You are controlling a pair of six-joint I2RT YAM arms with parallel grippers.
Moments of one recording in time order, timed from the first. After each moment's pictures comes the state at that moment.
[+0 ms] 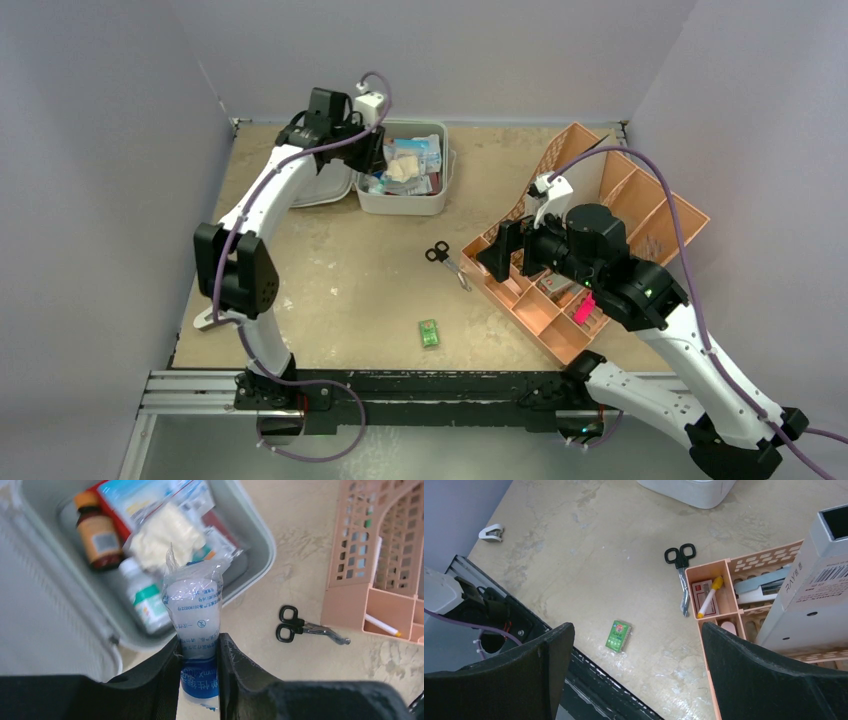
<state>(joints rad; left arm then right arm) -0.27 1.78 1.67 -0.62 0.36 0.07 0.68 0.82 1.11 -0.74 -0.05 0.34</state>
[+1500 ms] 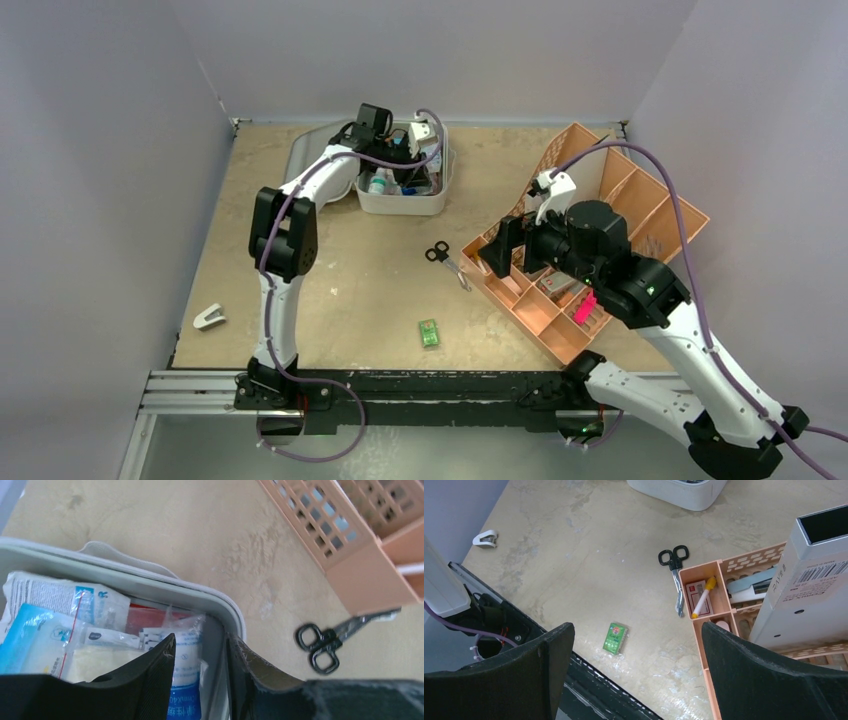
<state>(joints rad) -0.35 2.21 1.89 -0.50 0.86 0.67 0.68 0.85 1.16 -0.77 -0.01 0.34</state>
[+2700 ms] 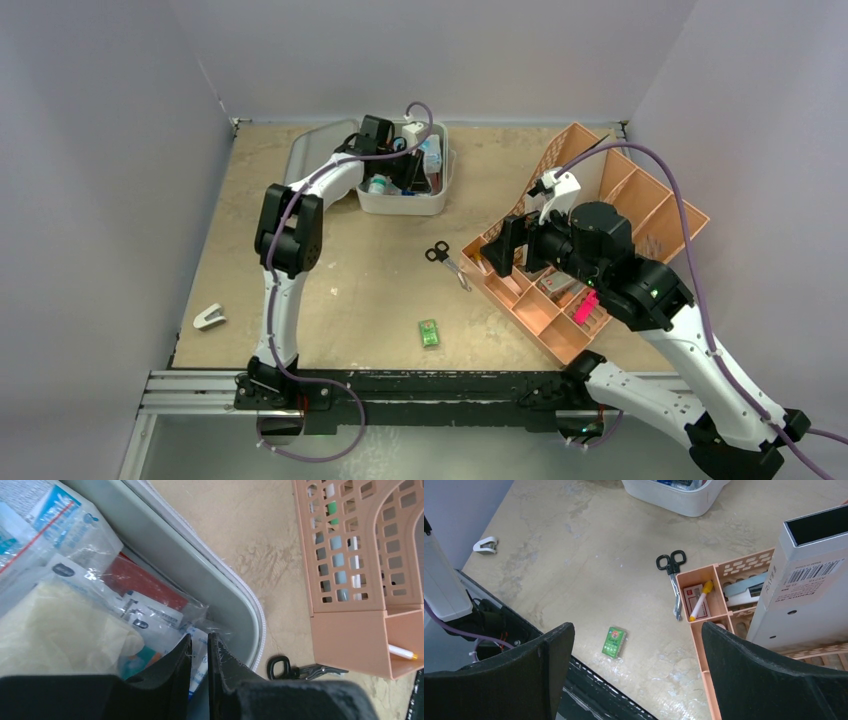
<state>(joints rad) -0.35 2.27 1.82 -0.32 0.71 0.07 0.68 0.83 1.16 -0.76 0.01 0.34</state>
